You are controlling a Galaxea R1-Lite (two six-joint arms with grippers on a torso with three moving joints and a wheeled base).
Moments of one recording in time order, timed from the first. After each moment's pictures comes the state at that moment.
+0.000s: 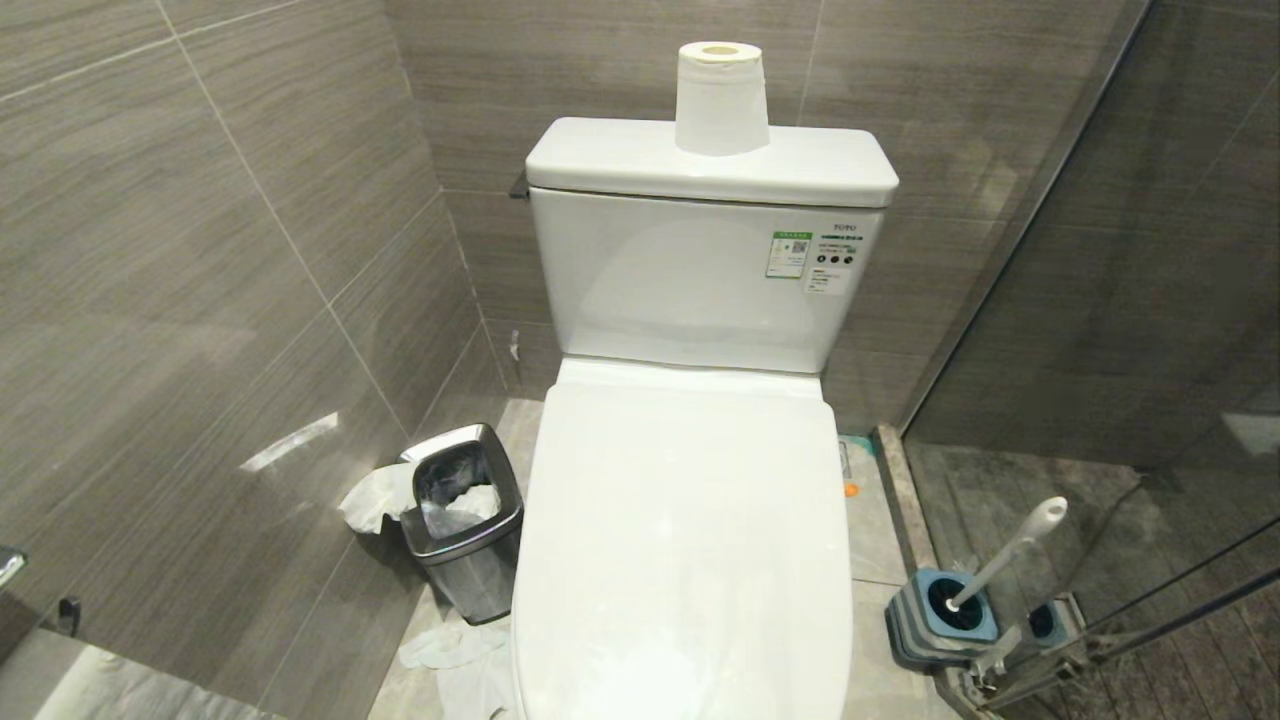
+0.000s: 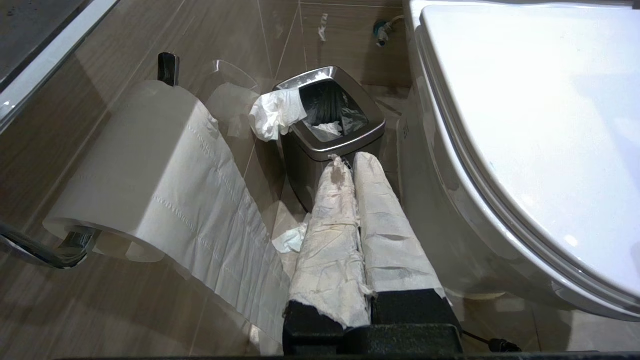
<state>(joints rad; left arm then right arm) 0.00 0.00 0.00 0.00 0.00 0.00 0.01 0.00 0.00 0.00 0.00 0.01</state>
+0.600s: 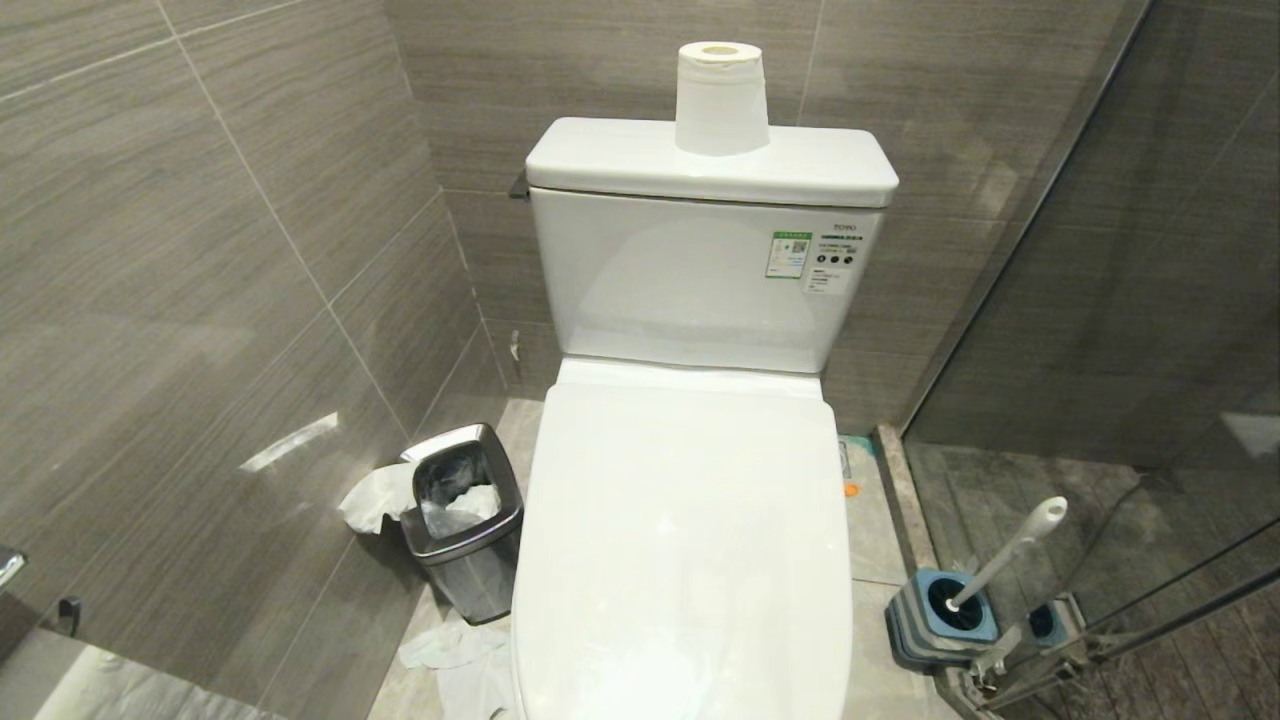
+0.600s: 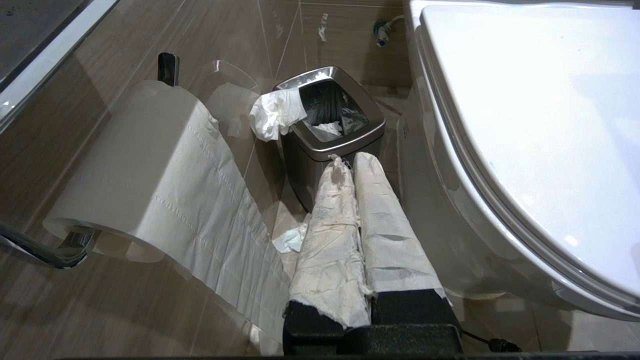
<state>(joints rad) 0.00 0.00 0.00 0.00 0.00 0.00 0.01 0.00 0.00 0.00 0.00 0.01</state>
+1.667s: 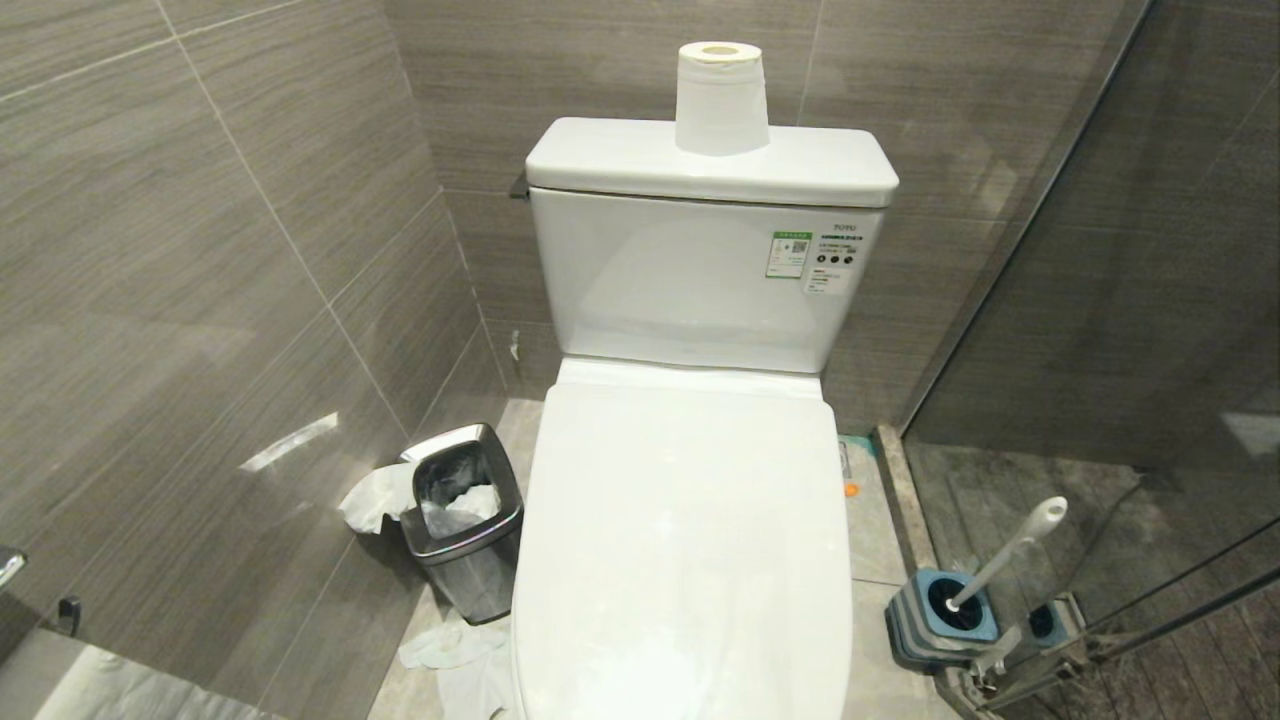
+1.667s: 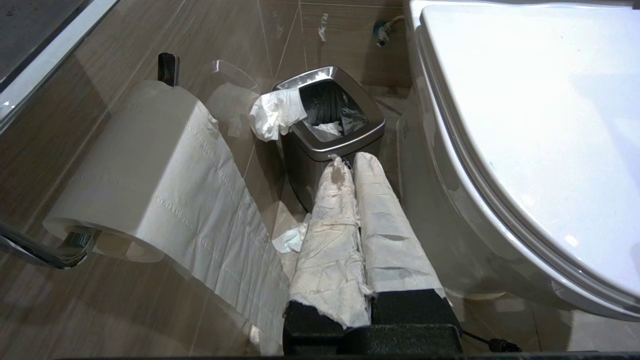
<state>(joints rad) 0.00 0.00 0.00 0.00 0.00 0.00 0.01 0.00 0.00 0.00 0.00 0.01</state>
